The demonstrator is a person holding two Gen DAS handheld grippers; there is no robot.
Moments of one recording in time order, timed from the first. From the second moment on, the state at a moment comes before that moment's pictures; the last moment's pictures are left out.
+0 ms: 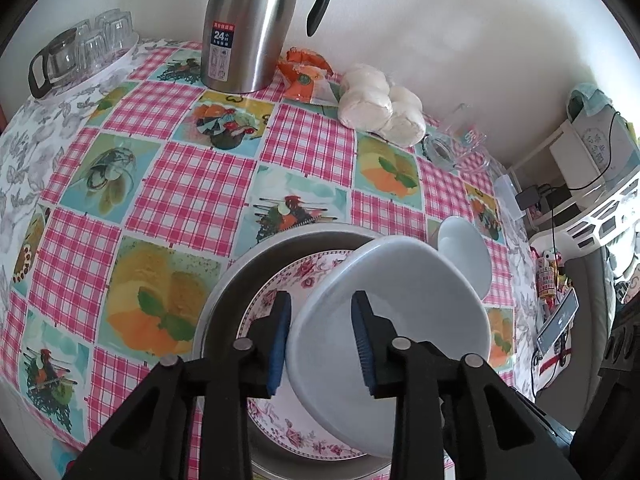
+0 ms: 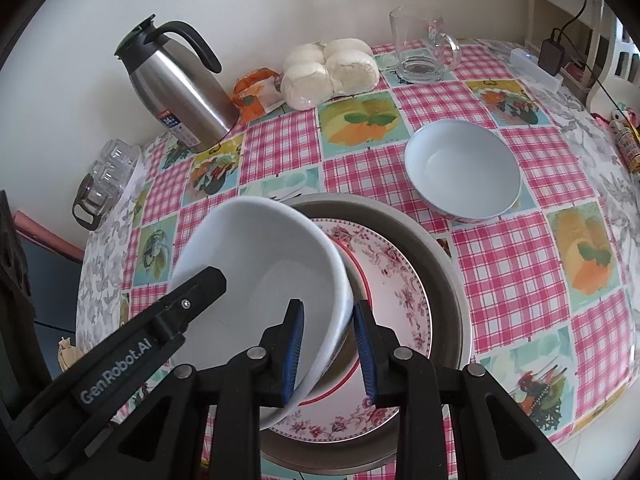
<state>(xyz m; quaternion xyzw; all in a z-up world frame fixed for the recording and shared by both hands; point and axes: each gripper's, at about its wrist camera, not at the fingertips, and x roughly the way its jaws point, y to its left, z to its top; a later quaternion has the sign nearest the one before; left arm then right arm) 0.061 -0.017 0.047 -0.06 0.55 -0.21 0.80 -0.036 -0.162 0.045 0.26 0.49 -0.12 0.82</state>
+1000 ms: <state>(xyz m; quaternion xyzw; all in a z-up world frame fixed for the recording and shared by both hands) 0.061 -0.009 0.060 -0.05 0.53 -0.18 0.83 -0.041 -0.178 0.052 0.28 0.47 -0.14 0.83</state>
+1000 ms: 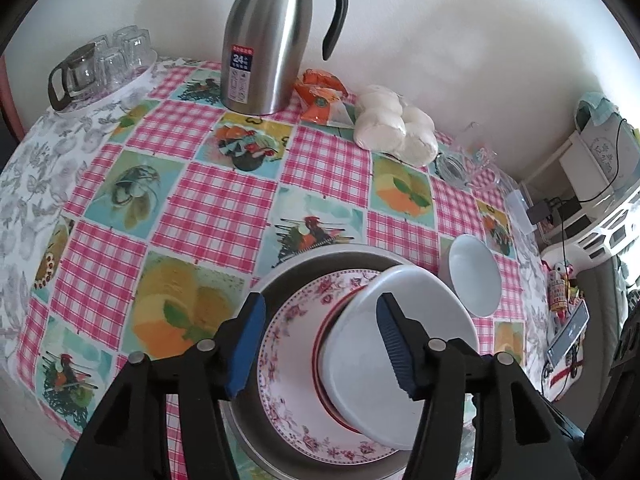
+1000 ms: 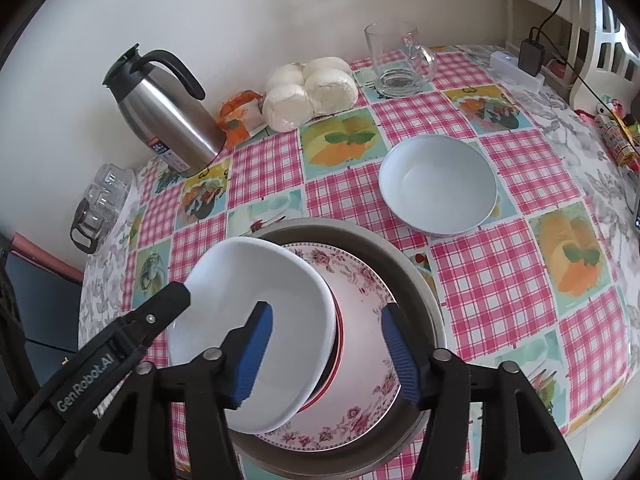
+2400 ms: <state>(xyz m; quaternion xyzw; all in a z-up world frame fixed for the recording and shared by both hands) 0.055 -0.003 0.068 -0.05 0.50 -0.09 0.86 -0.062 -0.227 0.051 0.27 0.43 -0.19 0.84</state>
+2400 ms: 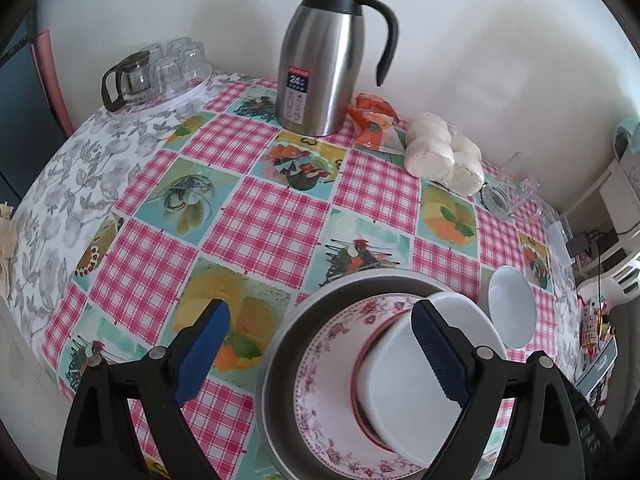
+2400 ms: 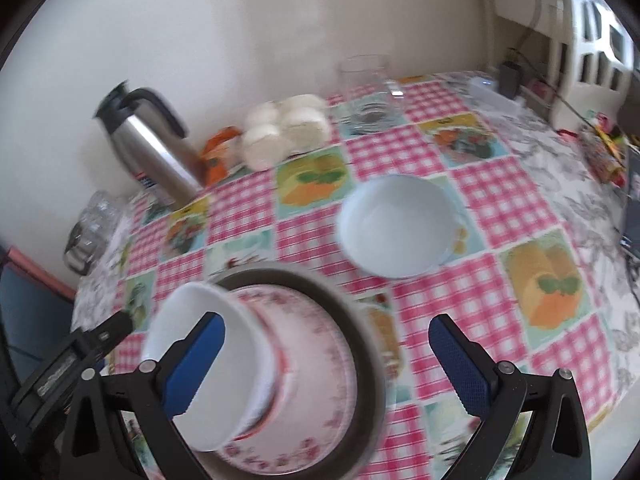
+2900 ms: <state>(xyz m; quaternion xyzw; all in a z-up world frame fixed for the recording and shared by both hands) 0.014 -0.093 0.092 0.00 0.47 -0.17 0.87 -0.110 -0.301 0.045 0.30 0.41 -0.25 0.83</state>
